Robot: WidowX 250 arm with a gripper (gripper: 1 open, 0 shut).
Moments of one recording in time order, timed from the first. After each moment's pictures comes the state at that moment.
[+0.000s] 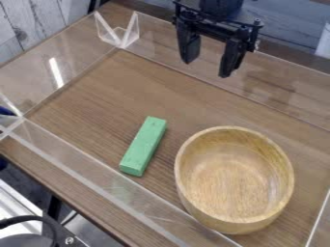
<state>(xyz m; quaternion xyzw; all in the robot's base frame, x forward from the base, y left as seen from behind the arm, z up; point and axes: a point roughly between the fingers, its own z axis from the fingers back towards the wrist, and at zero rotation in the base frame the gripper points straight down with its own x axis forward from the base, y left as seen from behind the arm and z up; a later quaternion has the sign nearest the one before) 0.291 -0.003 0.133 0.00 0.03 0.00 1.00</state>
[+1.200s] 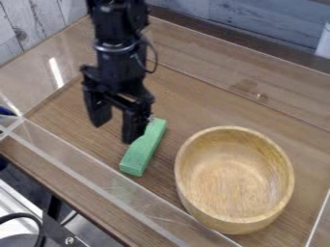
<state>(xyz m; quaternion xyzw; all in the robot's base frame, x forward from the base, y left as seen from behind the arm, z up) 0.190 0.062 0.079 0.00 0.07 0.00 1.00</state>
